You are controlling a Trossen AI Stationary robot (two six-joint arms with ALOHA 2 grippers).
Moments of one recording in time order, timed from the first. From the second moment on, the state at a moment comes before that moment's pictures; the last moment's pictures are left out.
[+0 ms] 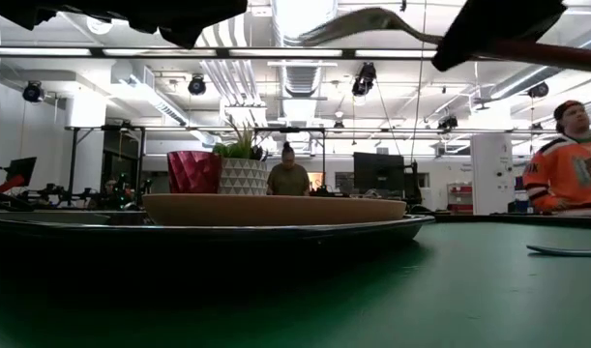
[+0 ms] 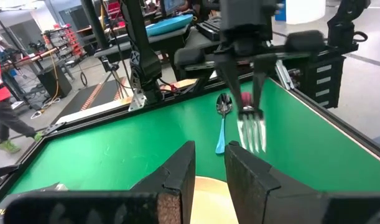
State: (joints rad) left arm -0.43 1.31 0.59 0.60 -0.35 0.19; right arm 0.71 1.75 1.24 -0.56 0.65 0.79
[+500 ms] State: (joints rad) left arm -0.43 1.31 0.59 0.63 -0.35 0.16; right arm 0.59 1.56 0.69 0.64 0.65 0.22
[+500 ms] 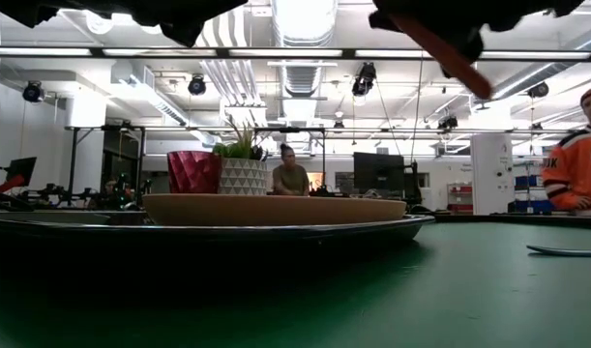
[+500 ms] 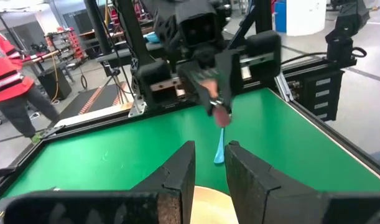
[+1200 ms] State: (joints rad) left arm -0.43 1.31 0.58 0.68 -0.33 0.06; right arm 0.50 1.78 0.63 1.31 0.51 -0.13
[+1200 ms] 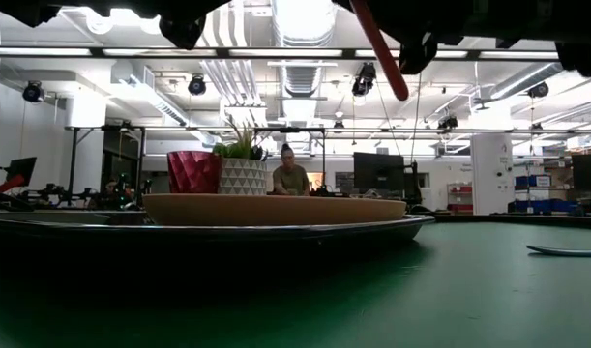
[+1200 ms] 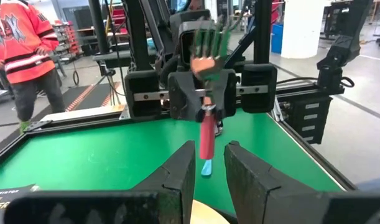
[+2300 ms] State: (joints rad) left arm -0.43 1.45 0.59 0.88 -0.25 -0.05; right arm 0.49 1.93 0.65 1.57 0.49 -0.27
